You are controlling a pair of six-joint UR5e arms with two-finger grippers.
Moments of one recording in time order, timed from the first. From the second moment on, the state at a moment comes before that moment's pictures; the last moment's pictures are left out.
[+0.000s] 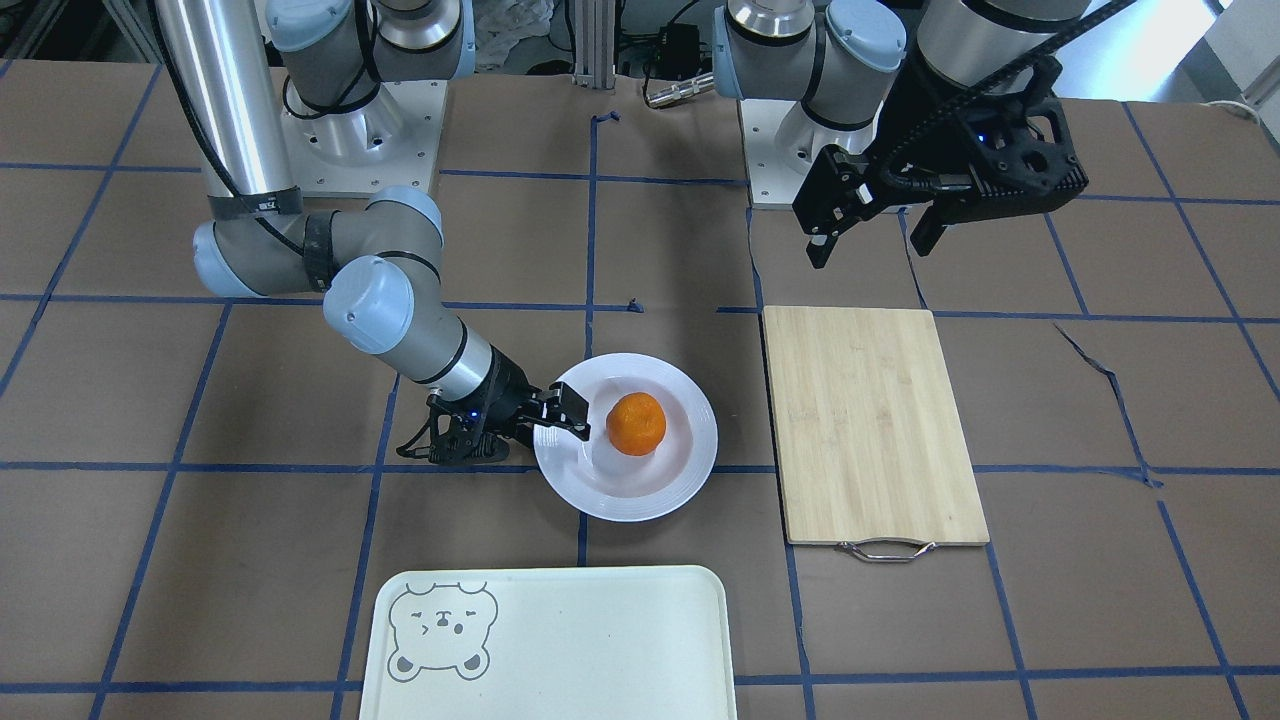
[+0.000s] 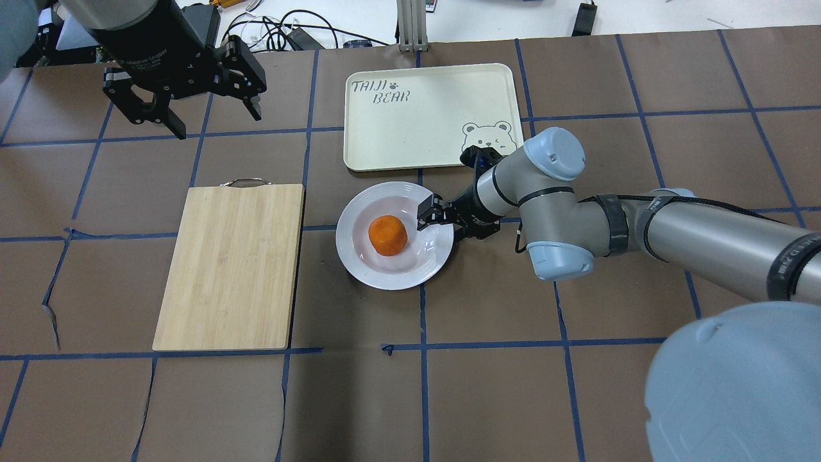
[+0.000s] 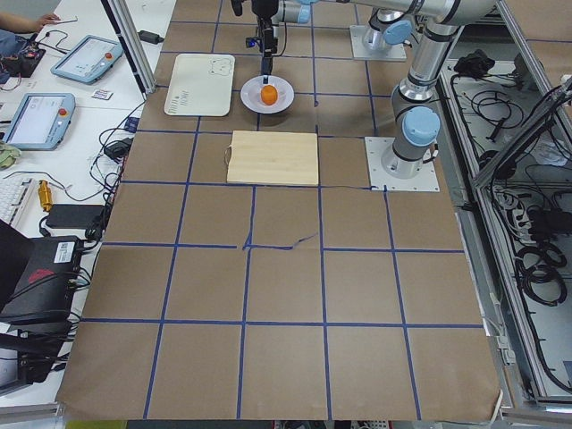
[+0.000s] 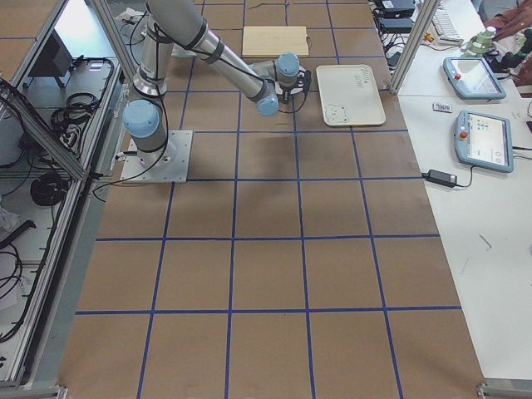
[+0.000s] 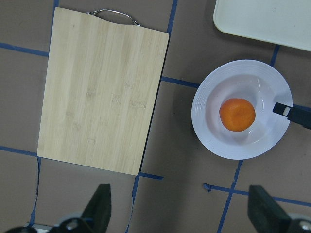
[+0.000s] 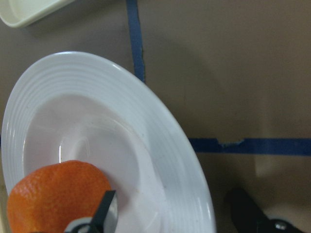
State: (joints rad) left arm -1.58 -1.61 -1.43 -1.64 1.54 -0.23; right arm 1.70 -1.12 2.02 -2.61 -1.05 0.30
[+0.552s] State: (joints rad) left arm -1.58 -1.60 -1.48 -1.56 1.54 -0.23; right arm 1.71 -1.12 2.04 -2.62 -1.05 0.35
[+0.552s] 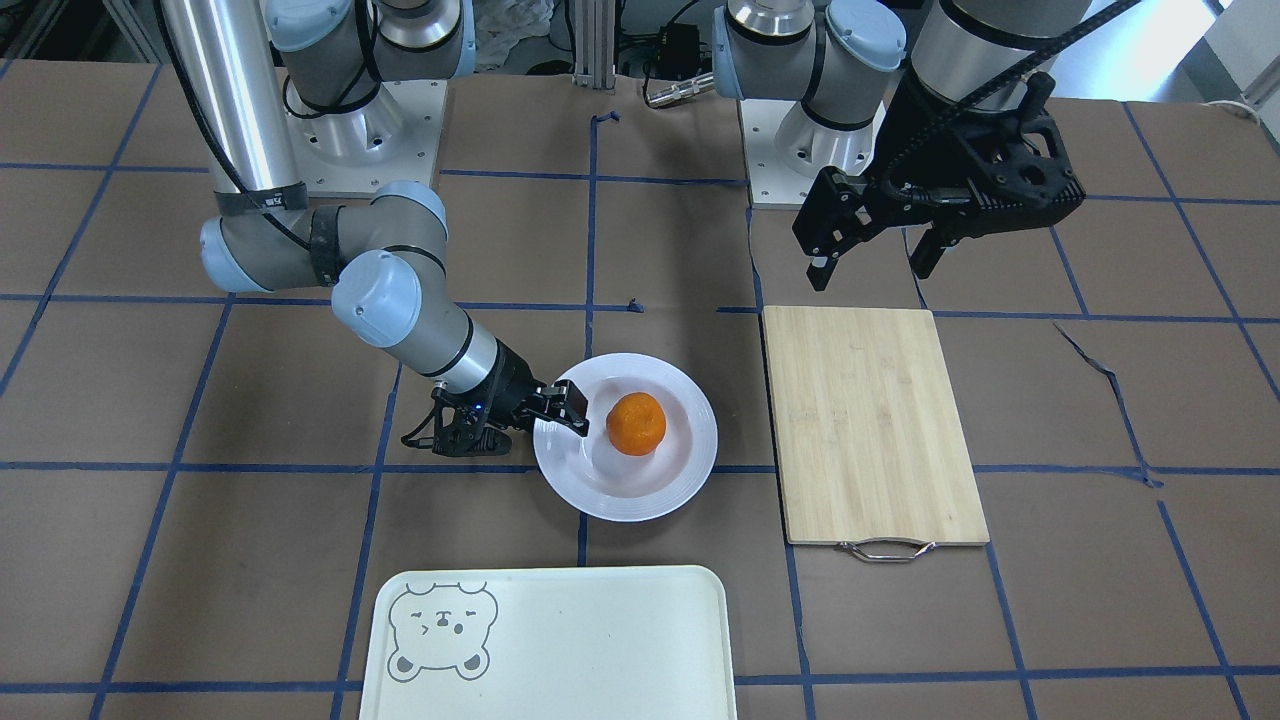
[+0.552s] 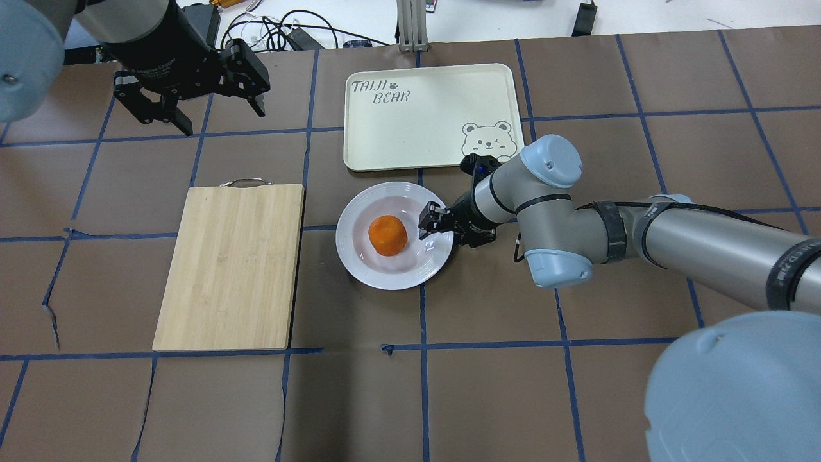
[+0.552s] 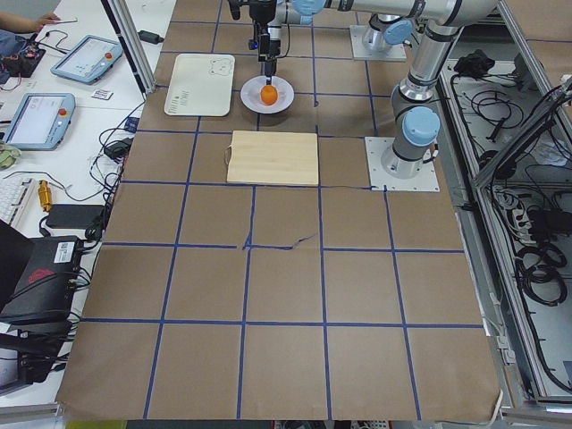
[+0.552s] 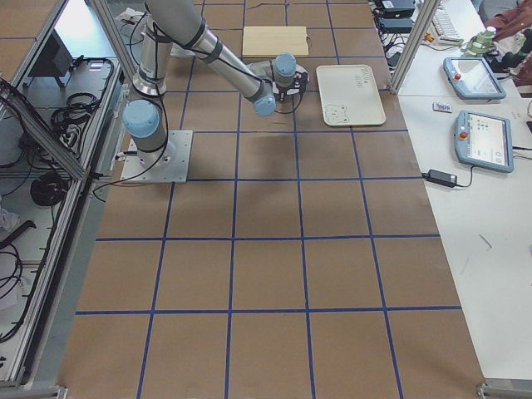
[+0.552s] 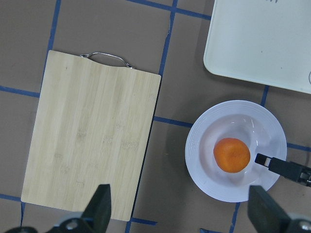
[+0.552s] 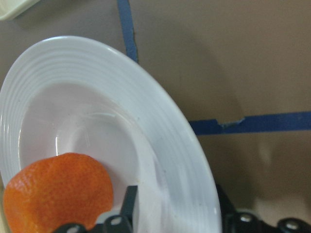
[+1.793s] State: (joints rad) left arm -1.57 -1.59 -1.50 -1.55 1.54 -0.15; right arm 1.59 -1.09 1.75 -2.50 -1.02 0.45
